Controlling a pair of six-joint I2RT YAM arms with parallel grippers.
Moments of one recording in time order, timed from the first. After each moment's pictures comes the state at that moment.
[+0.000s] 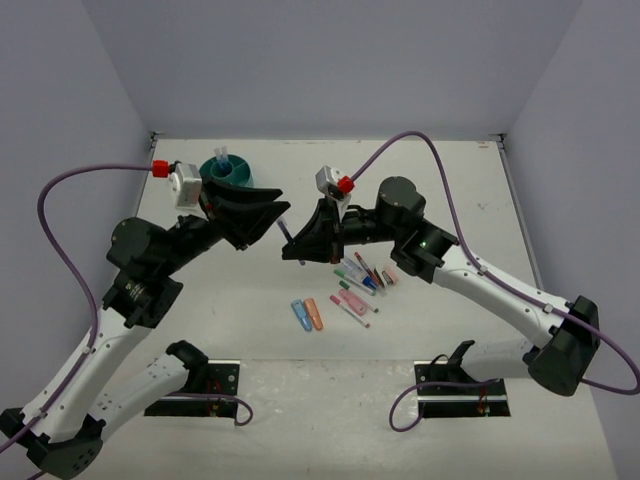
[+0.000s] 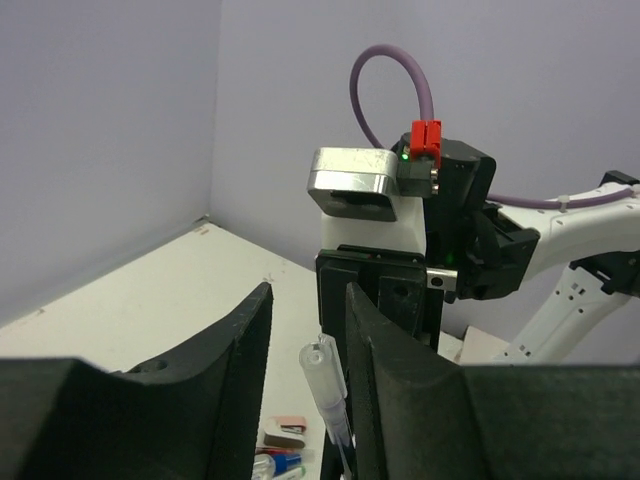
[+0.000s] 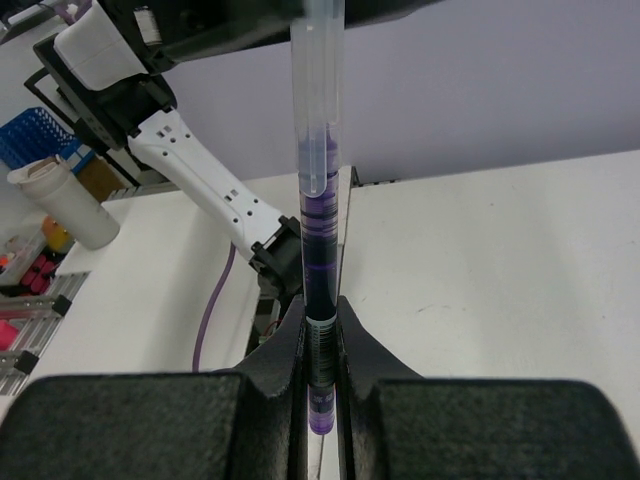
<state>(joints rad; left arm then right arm) -0.57 0.77 1.00 0.13 0.42 -0.38 0.84 1.30 1.15 0.16 -0.84 0.27</state>
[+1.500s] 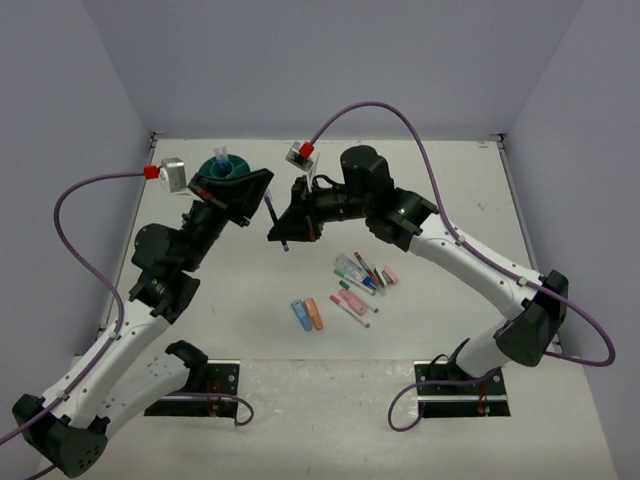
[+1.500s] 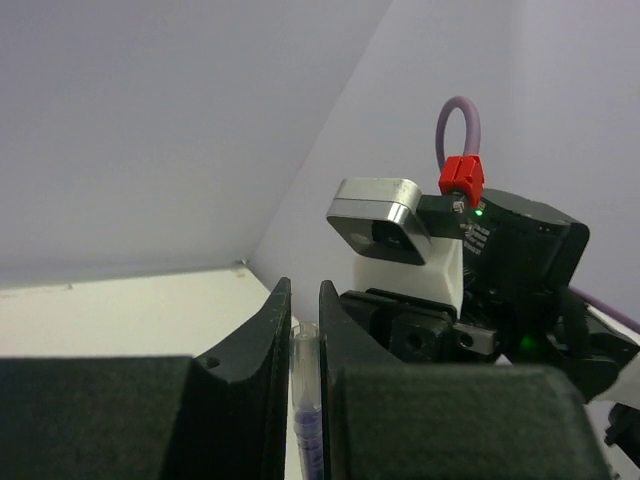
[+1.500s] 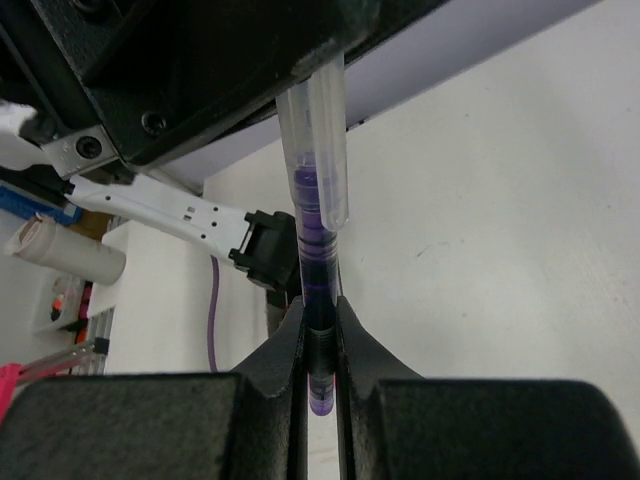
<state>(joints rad) -0.53 0.81 0.78 0.44 0.12 -0.64 0.84 1.52 1.52 -0.28 -0.69 0.36</state>
